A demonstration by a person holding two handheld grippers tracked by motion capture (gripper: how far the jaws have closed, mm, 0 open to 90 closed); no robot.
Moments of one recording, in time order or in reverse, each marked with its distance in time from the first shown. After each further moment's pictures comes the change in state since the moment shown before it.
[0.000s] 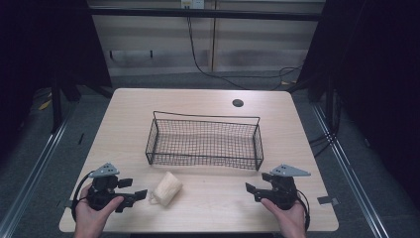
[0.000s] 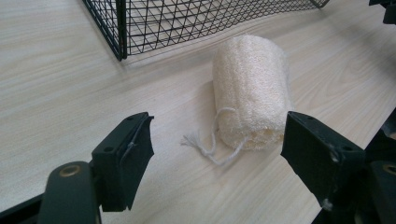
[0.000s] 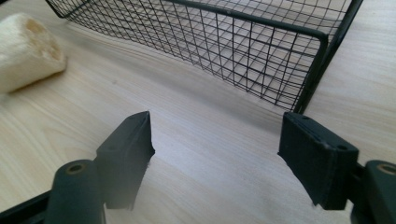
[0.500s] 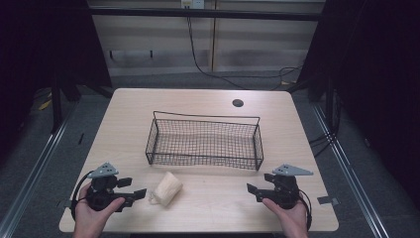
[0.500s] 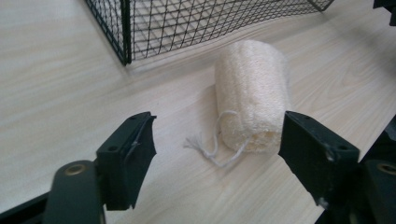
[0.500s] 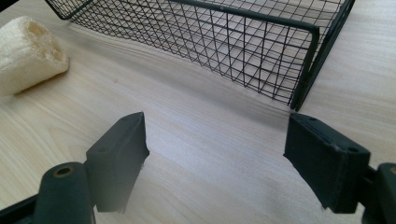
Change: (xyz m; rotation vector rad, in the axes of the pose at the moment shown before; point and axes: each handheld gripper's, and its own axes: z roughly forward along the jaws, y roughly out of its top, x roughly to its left) left arm -0.005 0.001 -0.006 -0.024 0.013 0.015; right arm -0.004 0.000 -0.003 0.008 0.006 0.020
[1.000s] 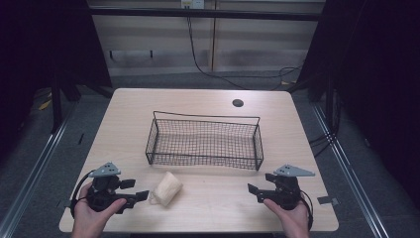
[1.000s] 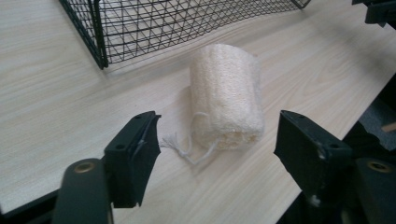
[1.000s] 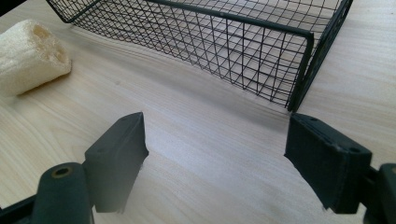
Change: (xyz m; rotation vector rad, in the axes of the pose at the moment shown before) left arm -0.015 0.012 -0.007 0.038 -0.022 0.004; right arm 0.000 0.000 -0.004 -0.012 0.001 -0.008
